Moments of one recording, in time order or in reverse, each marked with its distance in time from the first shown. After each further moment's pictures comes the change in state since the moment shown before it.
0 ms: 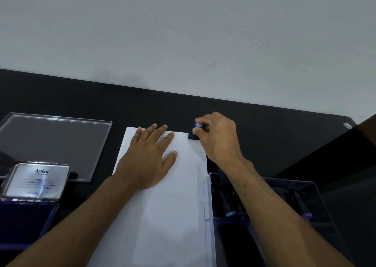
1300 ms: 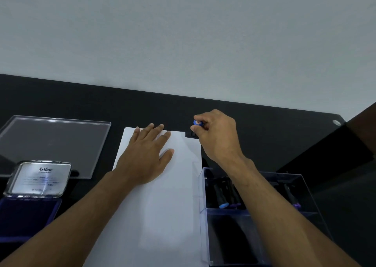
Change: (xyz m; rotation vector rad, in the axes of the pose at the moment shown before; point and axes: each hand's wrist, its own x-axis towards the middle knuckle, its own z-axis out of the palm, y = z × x) left_hand -0.001 0.002 -0.003 0.000 -0.020 -0.003; right_hand -0.018 -0.005 -0.024 0.008 0.076 -0.059
